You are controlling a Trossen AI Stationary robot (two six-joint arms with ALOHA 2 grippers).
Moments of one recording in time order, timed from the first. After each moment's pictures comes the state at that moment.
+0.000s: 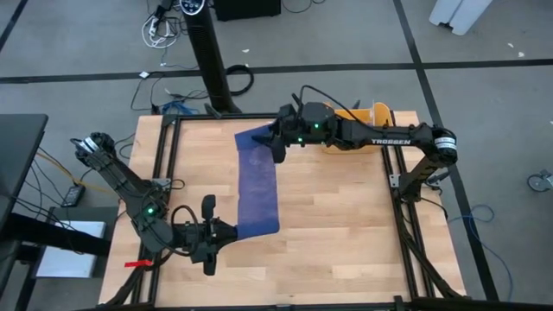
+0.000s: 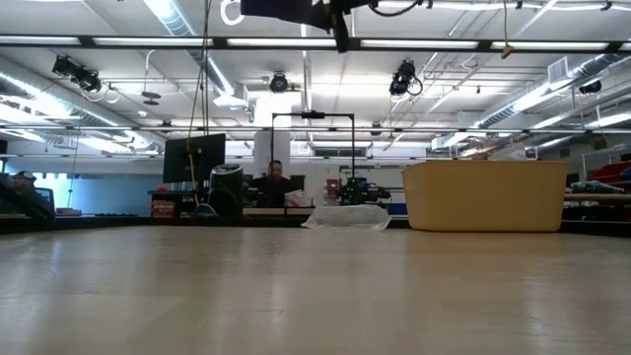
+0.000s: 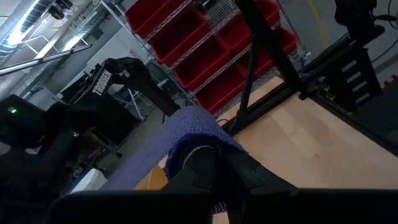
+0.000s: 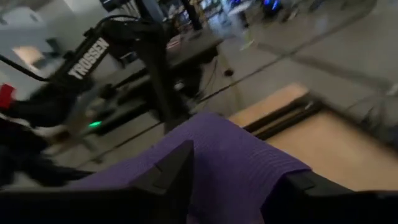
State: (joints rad) left arm -0.79 1.25 1.03 0.13 -0.82 0.57; right arm -0.18 1.63 1.44 0.05 -0.08 0.46
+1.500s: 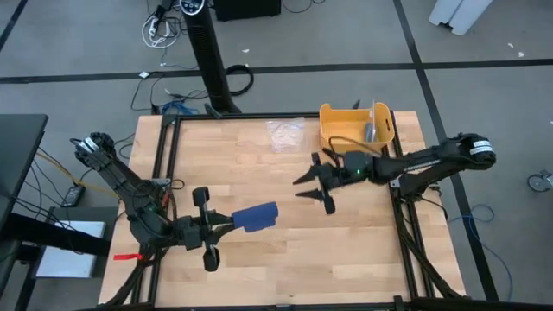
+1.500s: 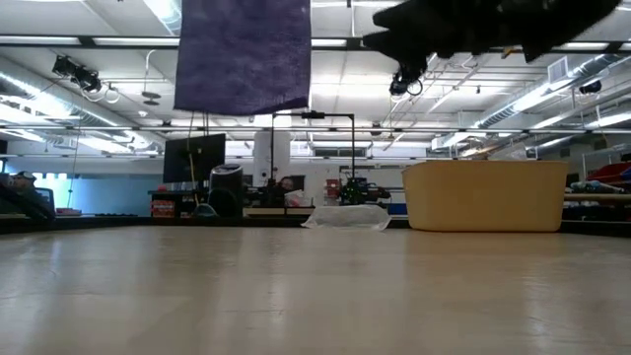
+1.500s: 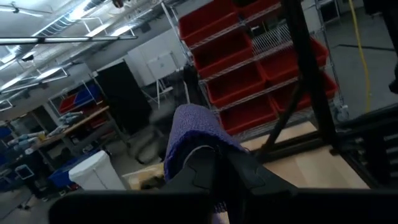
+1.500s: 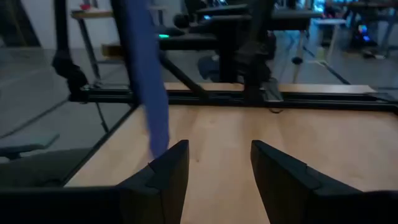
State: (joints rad) left arm -0.79 1.25 1.04 0.35 -0.95 0.49; right arm 0.05 1.27 0.60 0.56 -0.15 0.03
